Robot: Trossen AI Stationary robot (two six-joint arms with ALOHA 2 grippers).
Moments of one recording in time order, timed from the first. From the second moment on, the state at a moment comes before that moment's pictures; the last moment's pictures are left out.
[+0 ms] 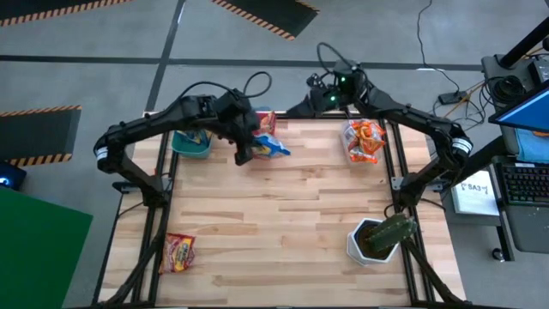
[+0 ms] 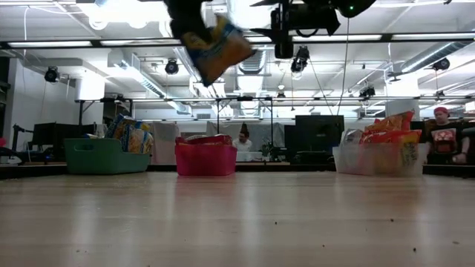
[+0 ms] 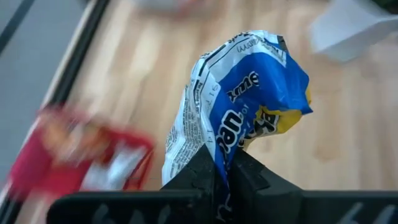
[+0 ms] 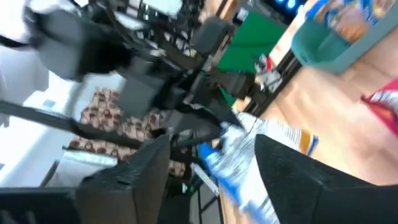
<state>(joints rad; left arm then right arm) 0.30 1.54 1.68 -1.01 0.13 0.05 -0.61 1.53 1.37 -0.02 -0.89 0.95</state>
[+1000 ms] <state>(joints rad) 0.73 1.55 1.47 -1.57 -0.31 0.04 -0.64 1.53 1.44 -0.03 -0.89 0.92</state>
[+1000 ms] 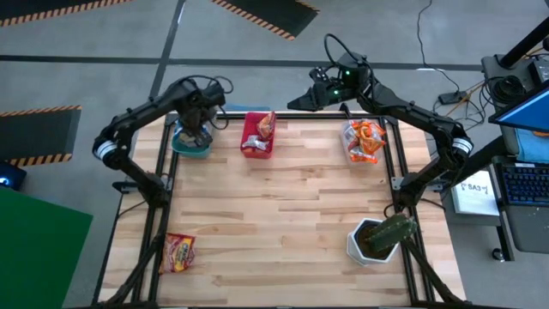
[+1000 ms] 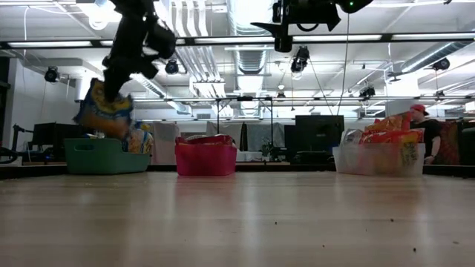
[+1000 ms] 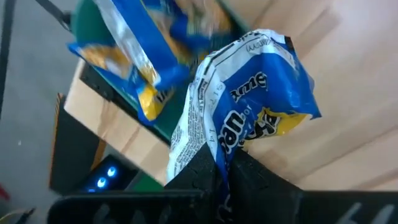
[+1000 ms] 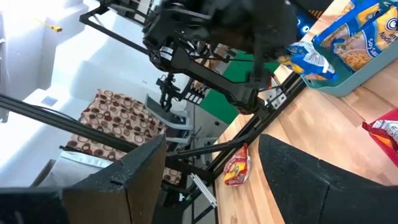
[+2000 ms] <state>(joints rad) 0.75 1.74 1.31 -1.42 -0.41 0.15 -0.64 1.53 1.43 -0.03 -0.89 0.92</state>
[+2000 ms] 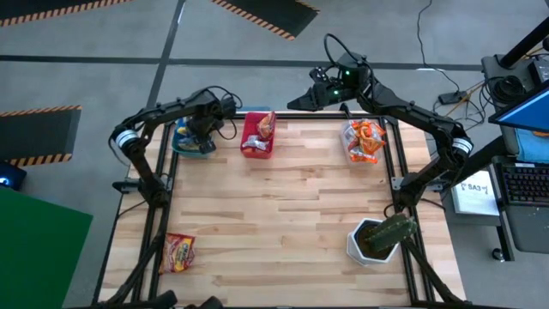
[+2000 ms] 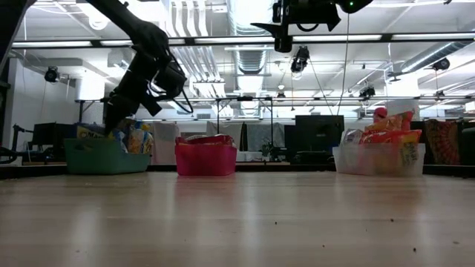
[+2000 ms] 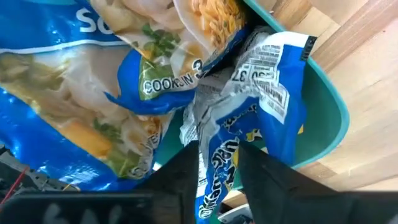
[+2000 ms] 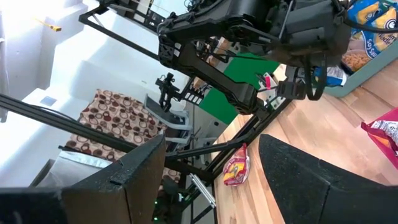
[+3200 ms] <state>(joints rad) 0.02 1.44 1.40 -1.50 0.23 -0.91 -0.64 1.57 1.43 -0.06 -0.89 0.83</state>
